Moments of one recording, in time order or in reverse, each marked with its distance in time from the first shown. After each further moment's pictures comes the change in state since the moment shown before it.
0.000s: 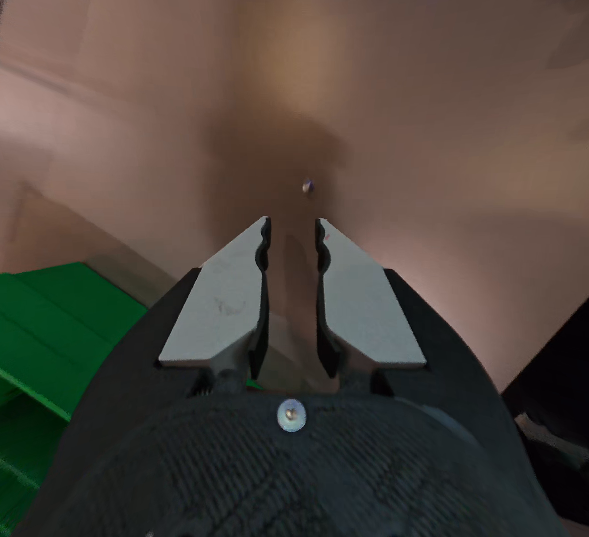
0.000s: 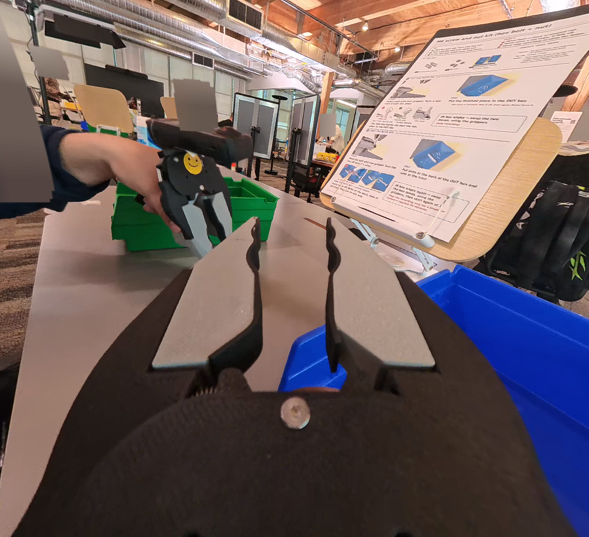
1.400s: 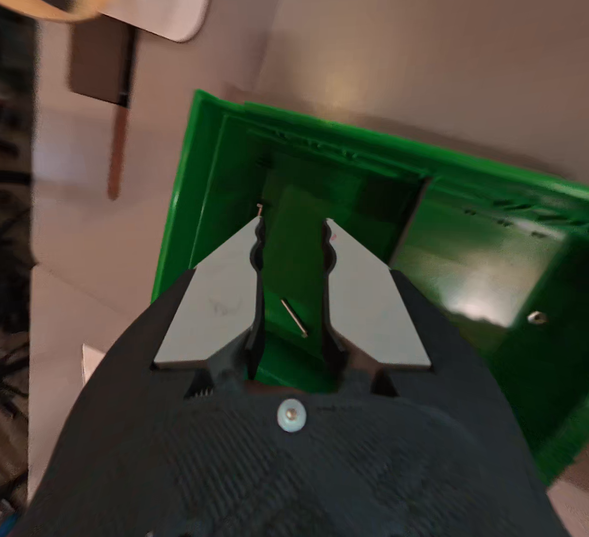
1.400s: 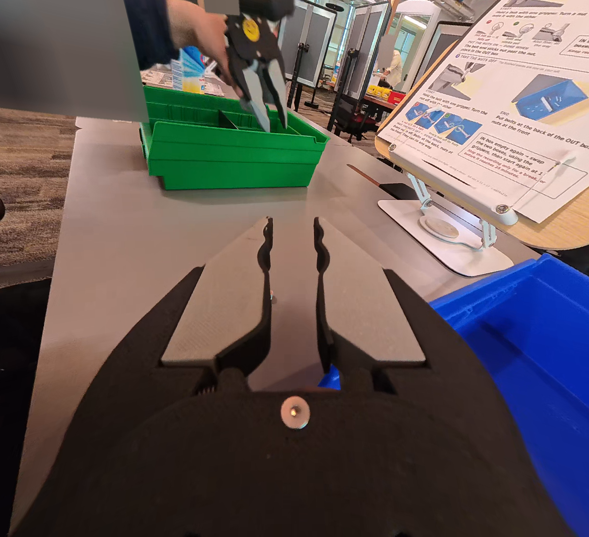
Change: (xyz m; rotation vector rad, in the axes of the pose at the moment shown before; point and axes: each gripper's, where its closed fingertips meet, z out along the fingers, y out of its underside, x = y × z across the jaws) left arm -0.179 0.097 -0.062 0.087 -0.115 0.195; right arm -0.041 0.049 0.022 -0.231 -0.162 -0.063
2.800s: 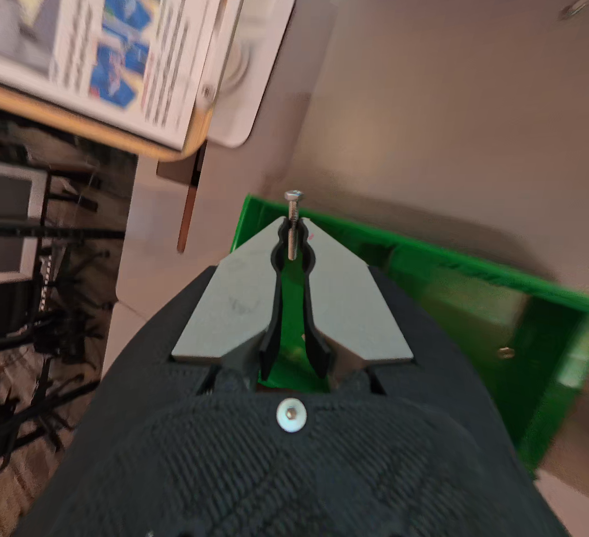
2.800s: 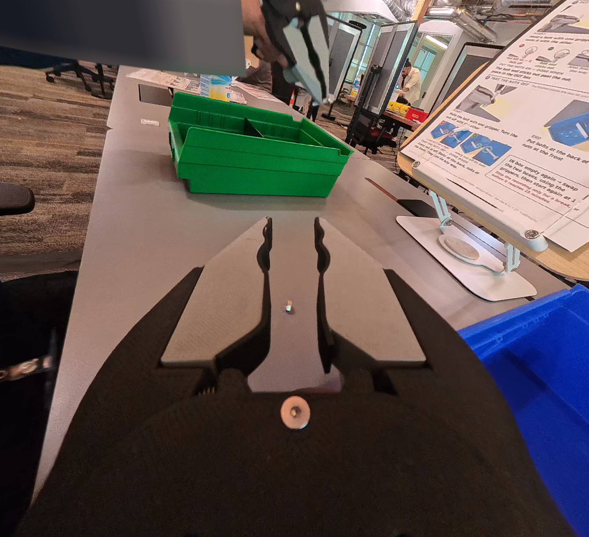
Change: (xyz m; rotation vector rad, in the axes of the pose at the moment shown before) left arm -0.002 -0.074 -0.054 0.165 -0.109 0.072; right arm -0.023 -0.006 0.004 0.034 -0.063 -0.041
